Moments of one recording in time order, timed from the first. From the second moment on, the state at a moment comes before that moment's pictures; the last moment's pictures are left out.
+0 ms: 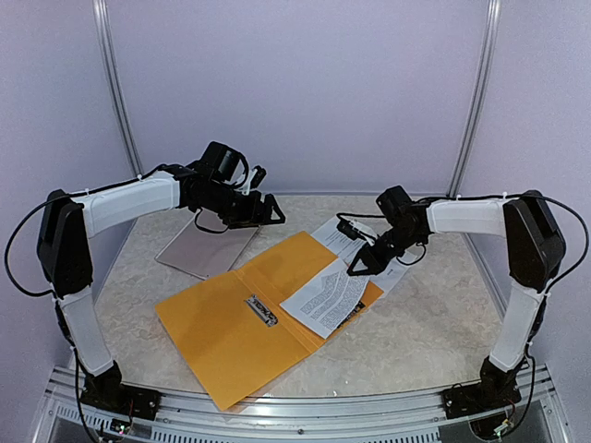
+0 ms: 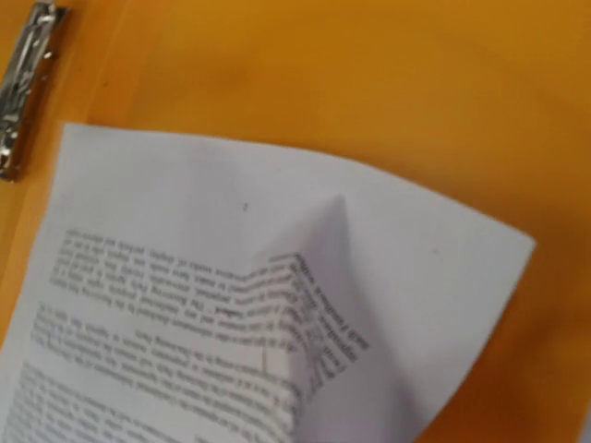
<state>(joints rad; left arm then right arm) -0.58 1.85 1.57 -0.51 0.34 -0.36 0.48 1.85 1.27 -0.52 -0.58 -0.34</state>
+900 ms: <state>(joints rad) -0.58 1.89 1.57 -0.51 0.37 -0.37 0.50 1.92 1.28 -0.44 -0.59 -0.30</state>
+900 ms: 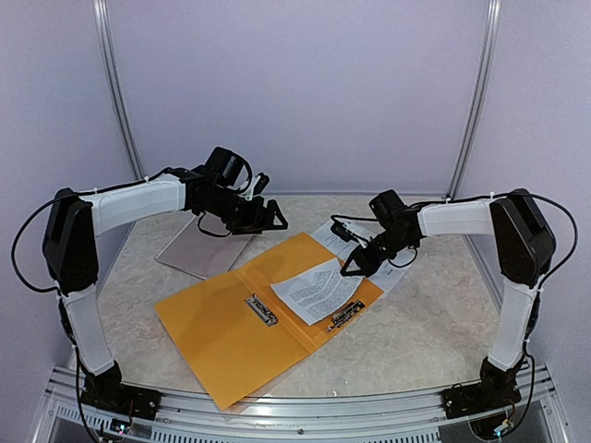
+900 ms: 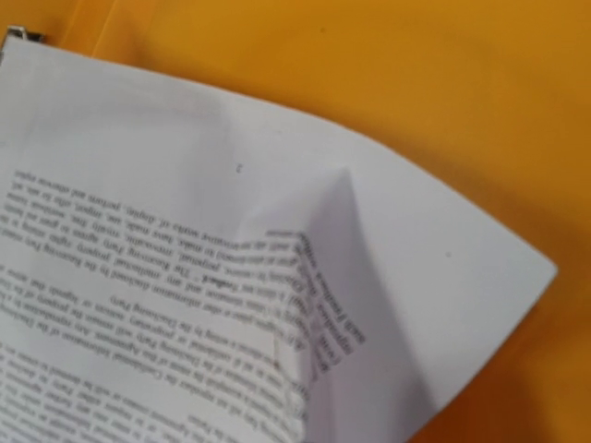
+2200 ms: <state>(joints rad) -0.58 1.93 1.58 -0.52 0.41 -0.37 0.50 1.92 1.24 -0.43 -0.49 -0.35</state>
